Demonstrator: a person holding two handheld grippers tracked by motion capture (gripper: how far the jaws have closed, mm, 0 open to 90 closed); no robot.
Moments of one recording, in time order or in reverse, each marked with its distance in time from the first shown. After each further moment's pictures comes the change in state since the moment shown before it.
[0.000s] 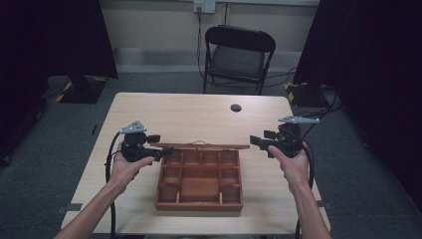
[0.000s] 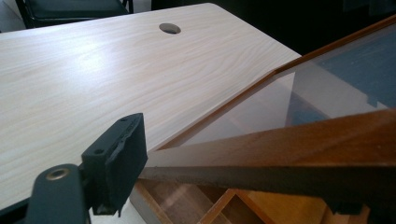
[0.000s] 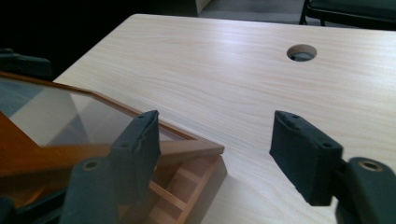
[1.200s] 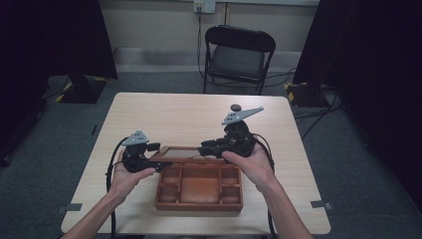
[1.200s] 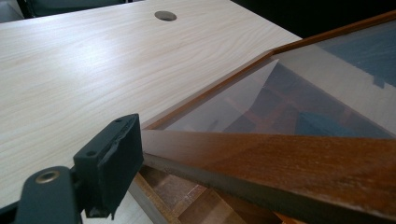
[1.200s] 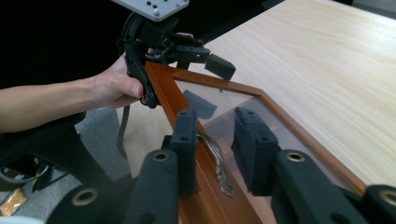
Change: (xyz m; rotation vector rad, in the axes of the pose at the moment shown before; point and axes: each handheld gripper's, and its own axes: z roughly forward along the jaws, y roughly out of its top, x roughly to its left) left arm -0.015 -0.019 -0.002 0.007 0.025 0.040; right arm 0.126 0.036 0.036 0.160 0.477 -0.257
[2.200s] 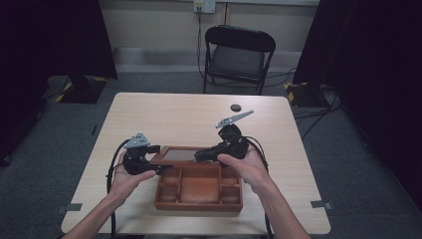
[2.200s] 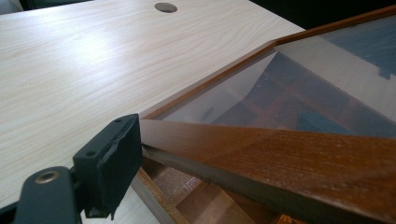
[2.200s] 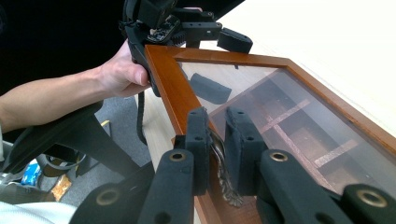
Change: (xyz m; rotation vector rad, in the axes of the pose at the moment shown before) left arm -0.001 -0.006 0.002 0.025 0.004 0.005; right arm -0.012 -0.011 0.022 0.078 0.088 0.106
